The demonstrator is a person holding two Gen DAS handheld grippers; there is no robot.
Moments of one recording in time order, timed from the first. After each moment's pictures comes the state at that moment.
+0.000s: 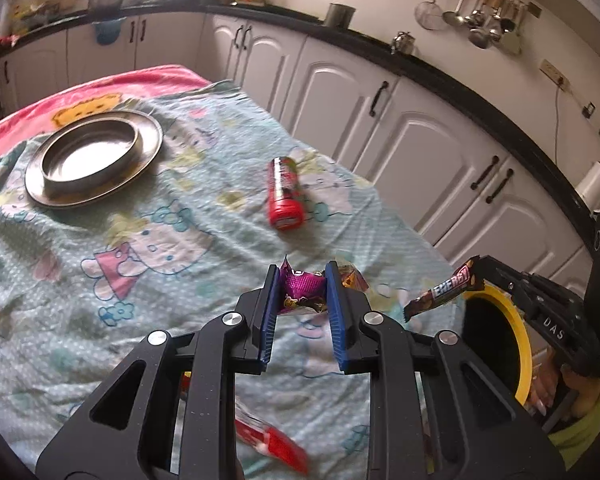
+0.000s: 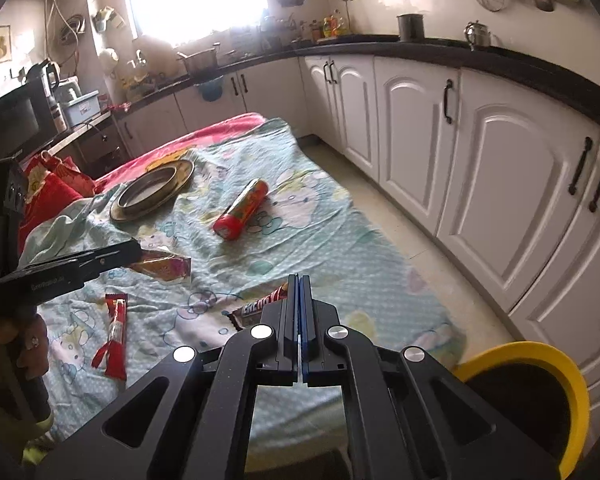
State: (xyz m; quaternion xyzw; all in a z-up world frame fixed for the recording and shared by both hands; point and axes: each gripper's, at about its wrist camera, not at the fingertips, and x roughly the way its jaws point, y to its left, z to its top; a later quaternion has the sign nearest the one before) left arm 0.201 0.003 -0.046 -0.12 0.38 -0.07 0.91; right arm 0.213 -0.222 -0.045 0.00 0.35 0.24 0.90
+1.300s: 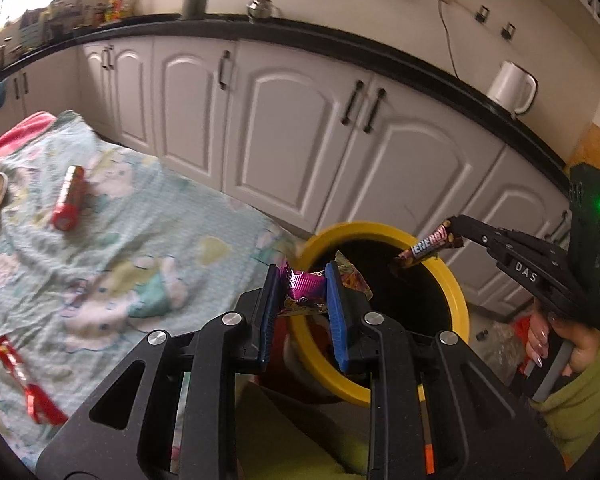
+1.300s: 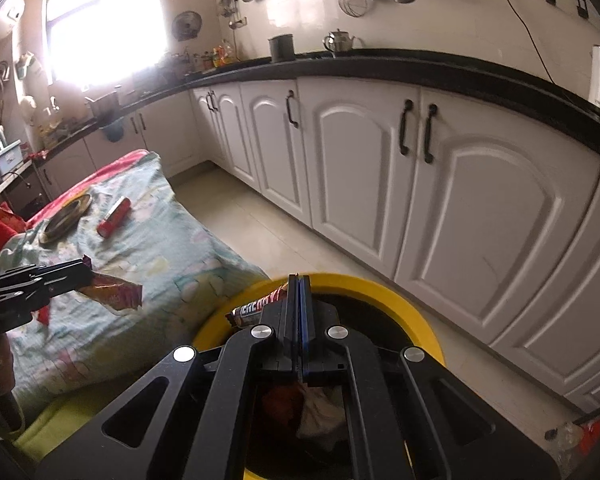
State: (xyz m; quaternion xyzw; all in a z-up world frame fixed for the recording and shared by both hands) left arm 0.165 -0.191 -0.047 -0.02 0.38 -0.24 0.89; right arm 0.129 -0.414 -0.048 0.04 0.34 0.07 0.94
